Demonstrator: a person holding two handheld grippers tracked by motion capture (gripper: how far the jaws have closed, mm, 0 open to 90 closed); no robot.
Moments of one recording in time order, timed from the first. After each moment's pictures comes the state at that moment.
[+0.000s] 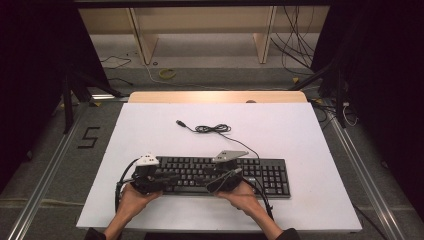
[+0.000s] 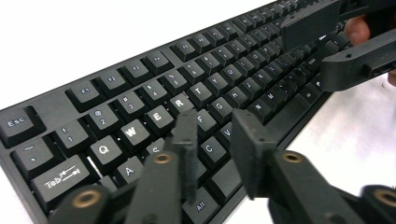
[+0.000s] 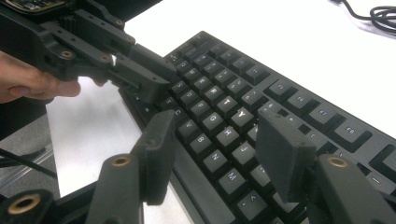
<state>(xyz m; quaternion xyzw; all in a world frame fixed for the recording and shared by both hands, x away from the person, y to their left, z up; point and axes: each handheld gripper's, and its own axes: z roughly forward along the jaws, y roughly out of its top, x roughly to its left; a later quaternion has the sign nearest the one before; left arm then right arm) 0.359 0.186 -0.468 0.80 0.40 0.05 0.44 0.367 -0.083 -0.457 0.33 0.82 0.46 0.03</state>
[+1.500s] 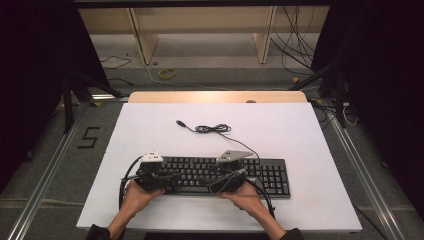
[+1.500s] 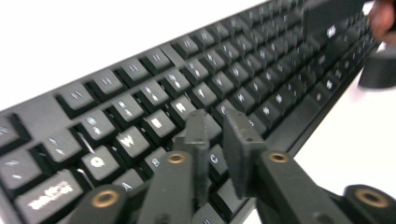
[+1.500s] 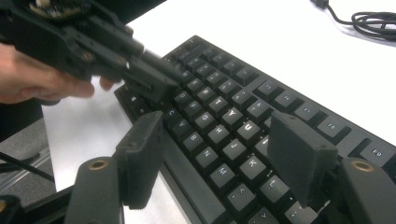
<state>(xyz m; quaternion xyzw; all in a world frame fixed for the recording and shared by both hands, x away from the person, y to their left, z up) 0.370 0.183 -0.469 0.80 0.41 0.05 0.44 0.364 -0.091 -0.454 0.33 0.82 0.47 0.04</state>
